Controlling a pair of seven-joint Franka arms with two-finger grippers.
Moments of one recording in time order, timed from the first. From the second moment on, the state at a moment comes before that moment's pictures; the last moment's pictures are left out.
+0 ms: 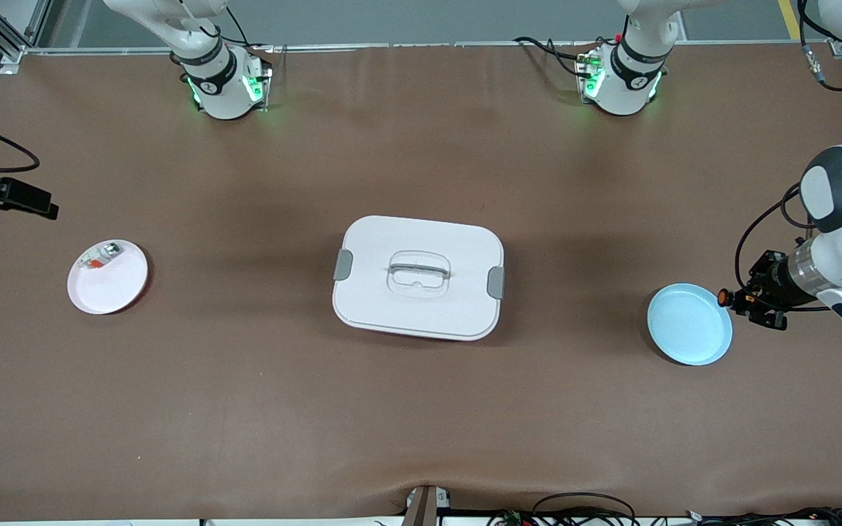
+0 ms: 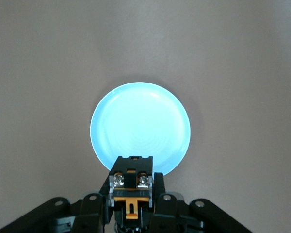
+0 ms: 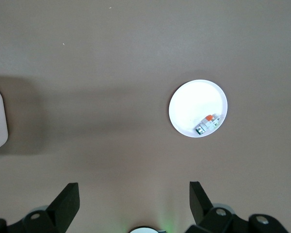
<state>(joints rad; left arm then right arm) 0.18 0.33 -0.13 -1.76 0.07 2.09 -1.33 -0.05 0.16 0.00 -1.34 -0.03 1.37 0.02</state>
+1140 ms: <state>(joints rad) 0.18 0.51 -0.13 -1.85 0.07 2.37 -1.37 -0.04 -0.05 0.00 -1.61 0.01 1.50 0.03</state>
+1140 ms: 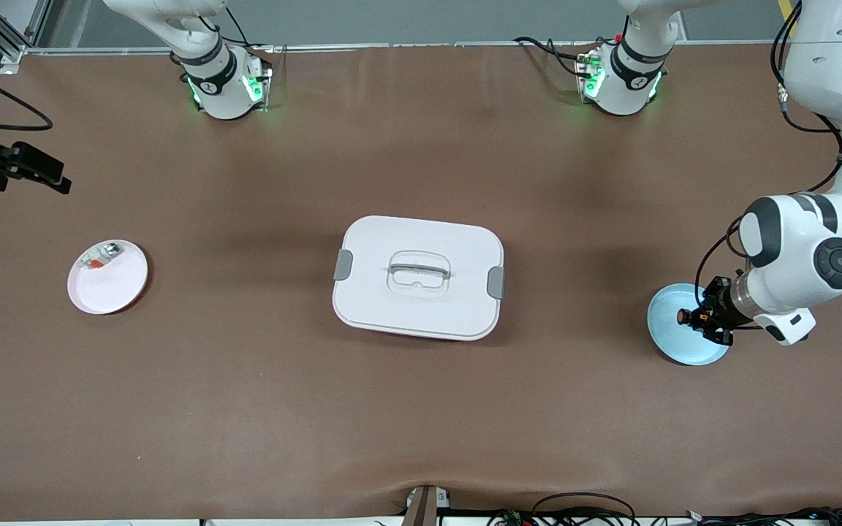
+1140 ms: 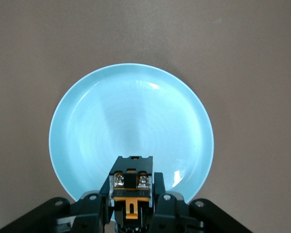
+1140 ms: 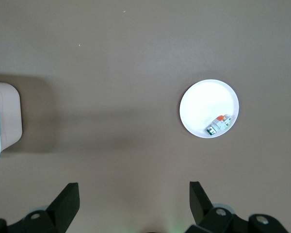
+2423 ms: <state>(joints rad) 0.23 0.60 -0.11 -1.86 0.07 2.44 -1.37 -0.03 -0.11 0.00 -1.68 0.02 1.55 0.06</state>
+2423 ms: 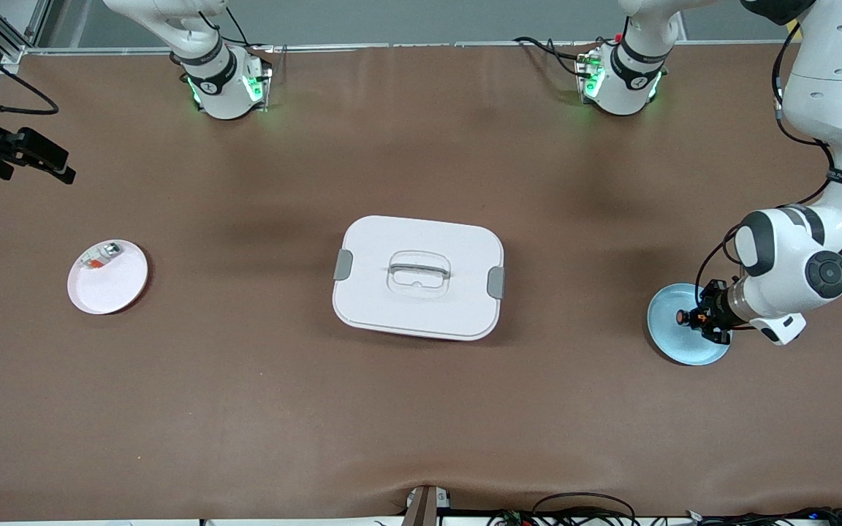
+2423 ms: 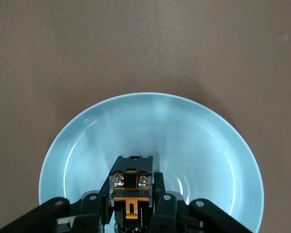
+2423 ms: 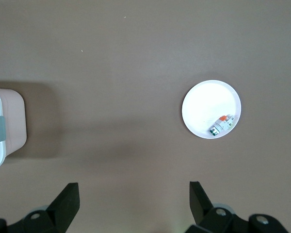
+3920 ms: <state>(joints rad) 0.23 0.61 -0.11 -1.85 0.07 2.44 -1.37 -0.04 -0.12 -0.01 -1.69 0.02 1.54 0.06</state>
